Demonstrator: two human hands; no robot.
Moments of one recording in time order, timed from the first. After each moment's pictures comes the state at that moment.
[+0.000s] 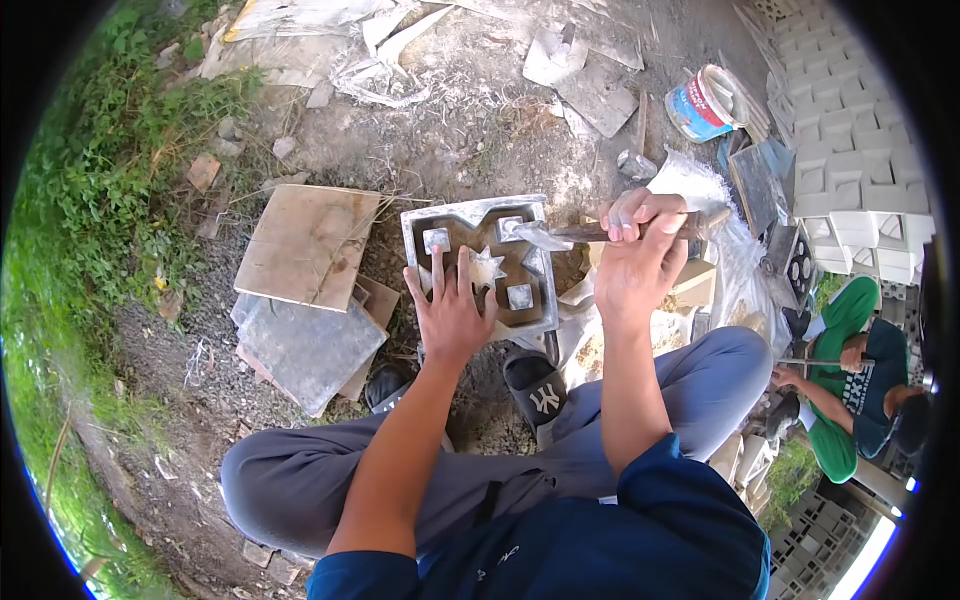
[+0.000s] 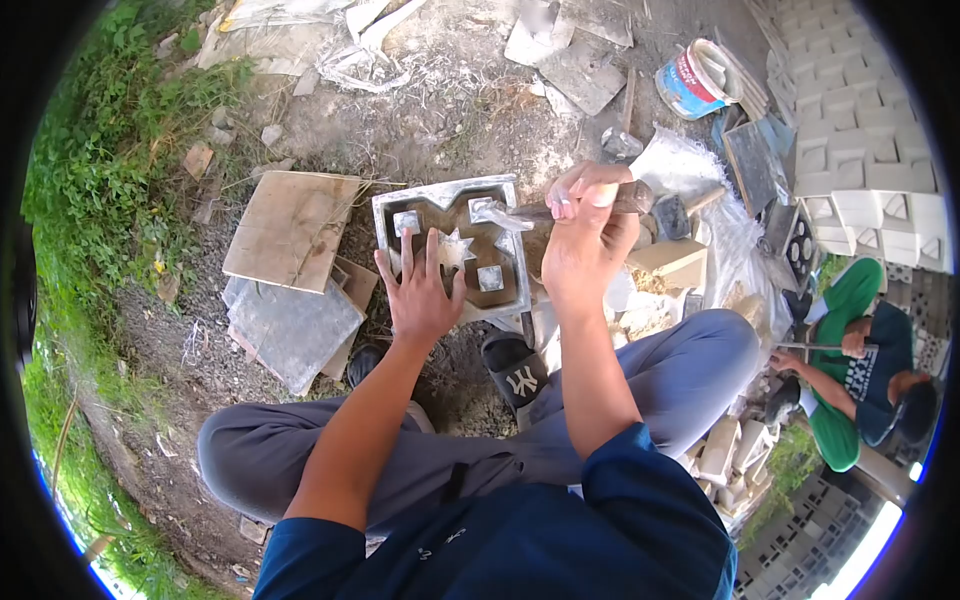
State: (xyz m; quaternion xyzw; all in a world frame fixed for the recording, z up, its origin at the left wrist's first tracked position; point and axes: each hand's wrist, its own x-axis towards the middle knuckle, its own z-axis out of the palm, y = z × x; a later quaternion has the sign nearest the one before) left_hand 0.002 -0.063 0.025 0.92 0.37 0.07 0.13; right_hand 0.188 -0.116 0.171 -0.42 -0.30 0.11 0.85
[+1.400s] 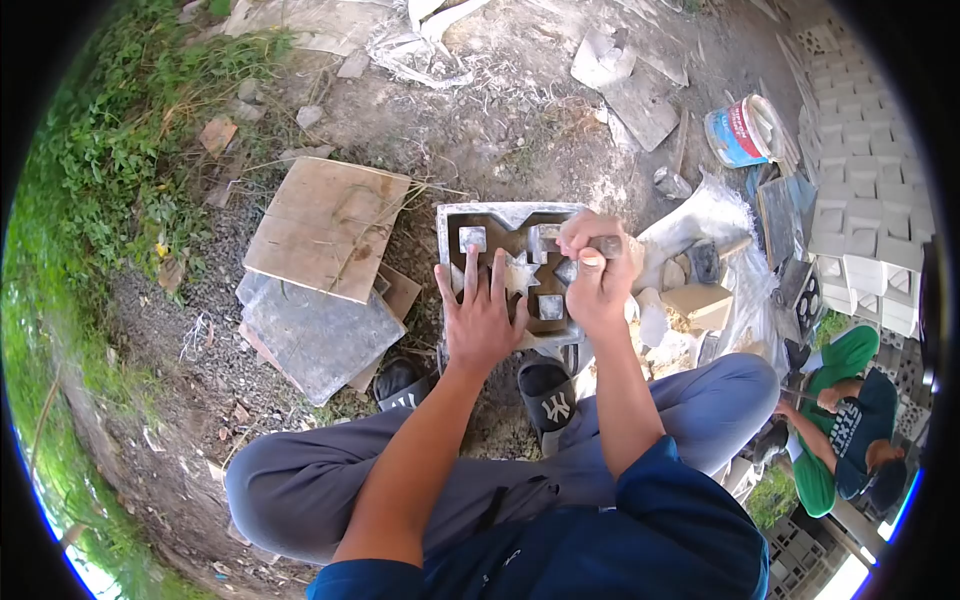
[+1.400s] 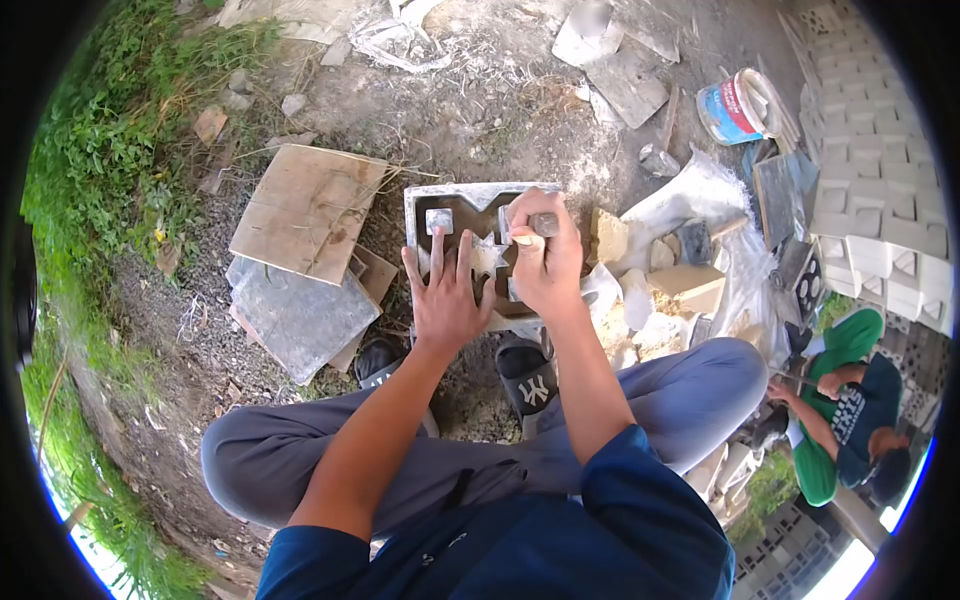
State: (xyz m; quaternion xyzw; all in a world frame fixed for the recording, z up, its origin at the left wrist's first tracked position) left_hand 0.000 -0.060 0.026 0.91 0.37 0.07 0.17; right_hand 0.160 -0.083 0.108 -0.53 -0.47 0.16 0.68
